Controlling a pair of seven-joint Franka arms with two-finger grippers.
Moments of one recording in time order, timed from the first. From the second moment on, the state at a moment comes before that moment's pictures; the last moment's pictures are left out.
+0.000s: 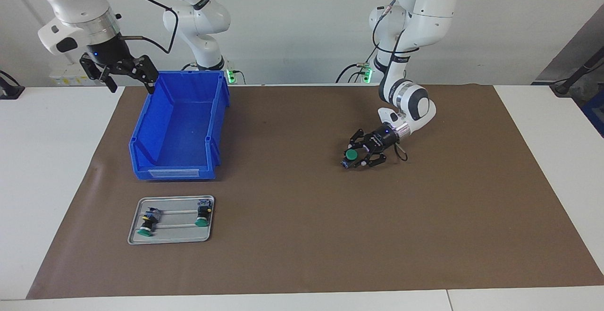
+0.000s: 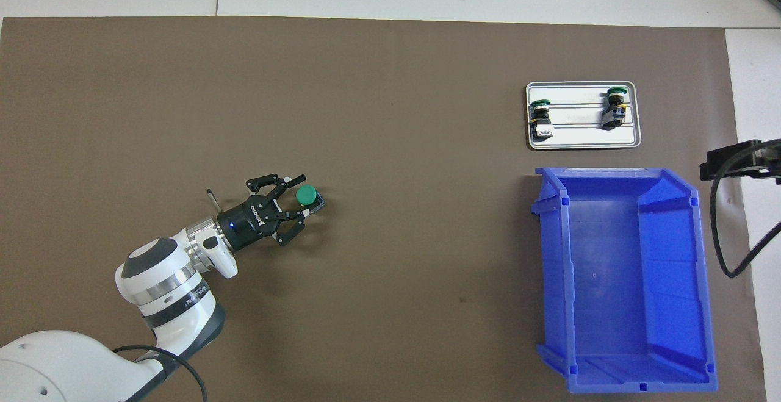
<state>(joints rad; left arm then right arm) -0.17 0.26 -0.03 -2.44 -2.12 1.99 2.71 0.07 -0.05 -0.11 -1.58 -0.03 1.52 0.03</state>
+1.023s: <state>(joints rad) -0.16 0.26 -0.04 -2.46 -2.12 1.99 2.71 0.07 -0.05 -0.11 -1.58 -0.03 1.52 0.03</state>
